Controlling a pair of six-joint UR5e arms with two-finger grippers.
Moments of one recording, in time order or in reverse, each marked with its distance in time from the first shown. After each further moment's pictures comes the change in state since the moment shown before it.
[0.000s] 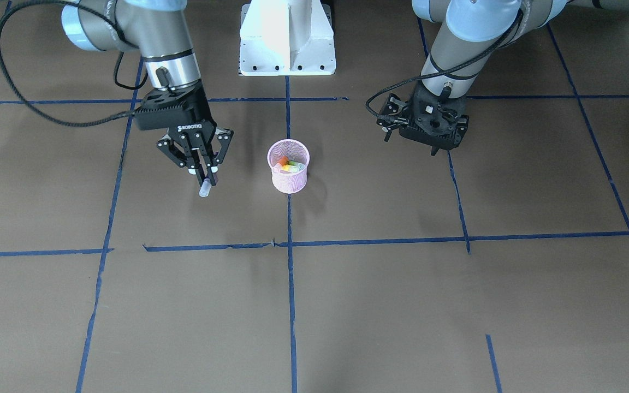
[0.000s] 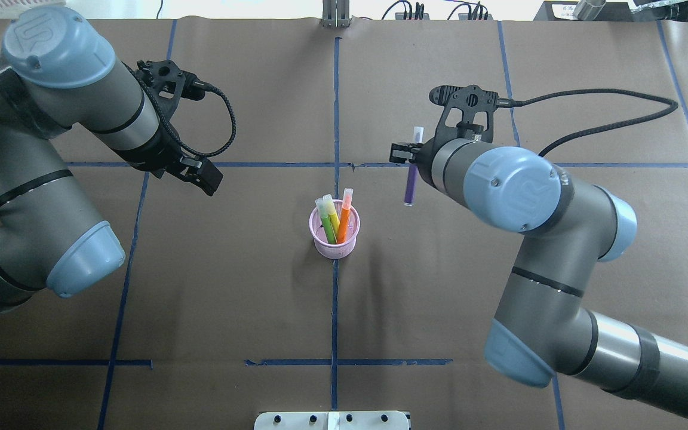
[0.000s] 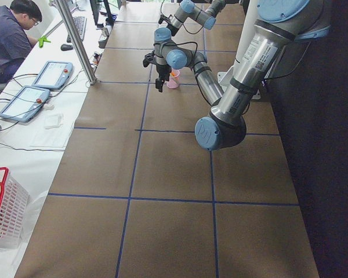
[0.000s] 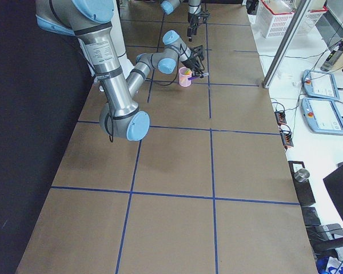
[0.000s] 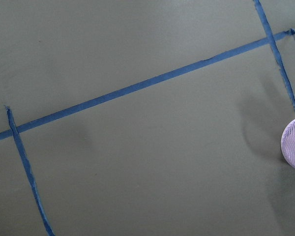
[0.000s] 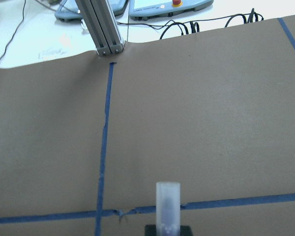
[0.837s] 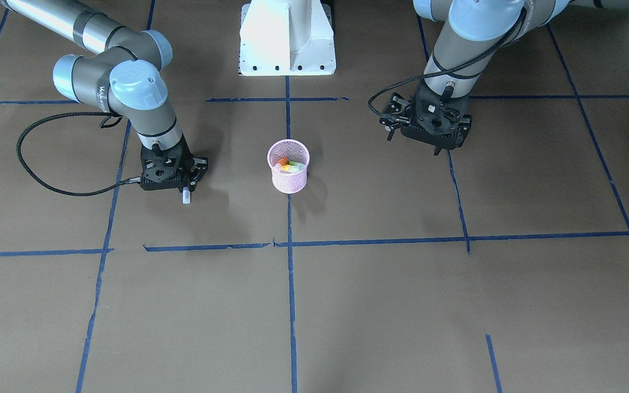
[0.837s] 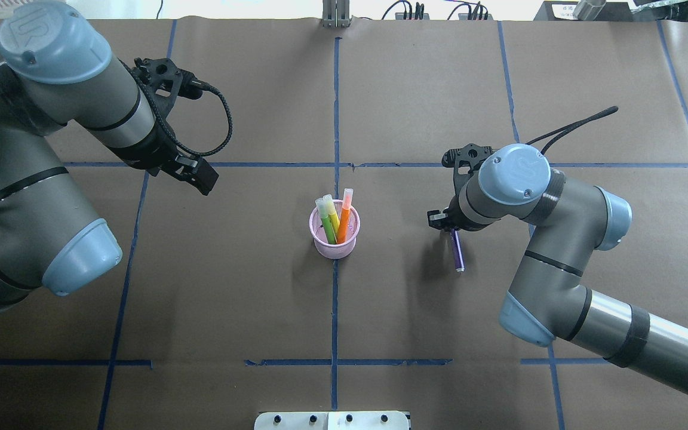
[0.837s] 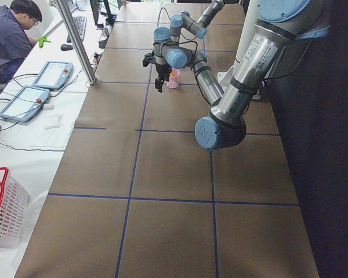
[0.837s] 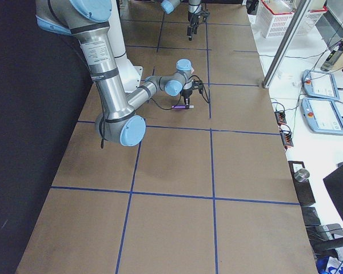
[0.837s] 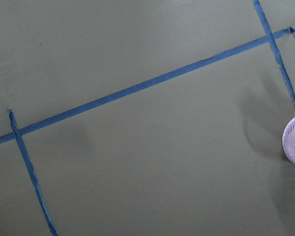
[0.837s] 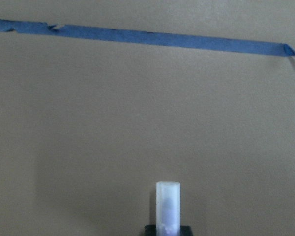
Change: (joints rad) left arm -0.008 -0.001 -0.014 0.039 -0.002 0.038; right arm 0.071 -0.090 -0.227 -0.002 0.515 -0.299
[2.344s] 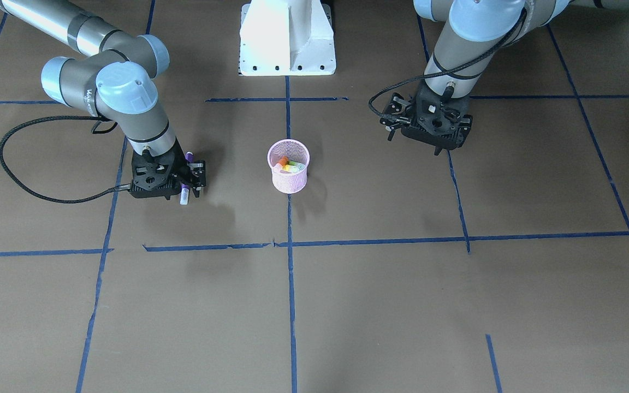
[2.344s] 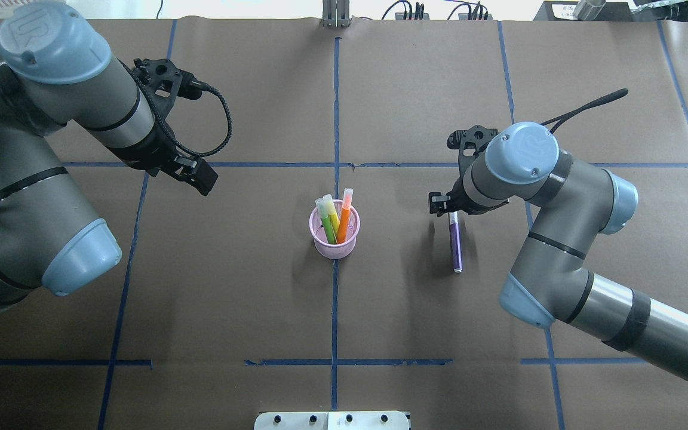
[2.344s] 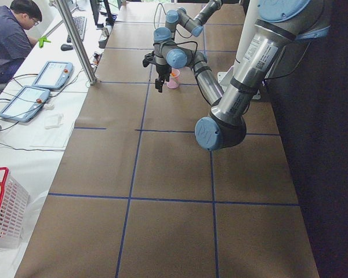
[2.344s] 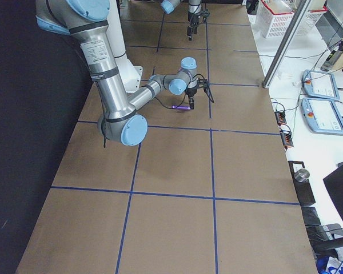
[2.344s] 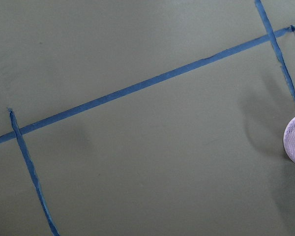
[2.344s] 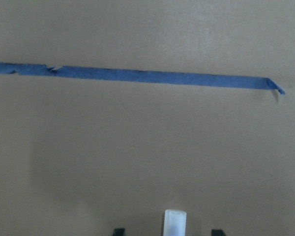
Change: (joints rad) left arm 0.000 0.002 0.000 0.001 -0.001 0.001; right arm 0.033 0.017 -0.025 0.003 0.017 0.001
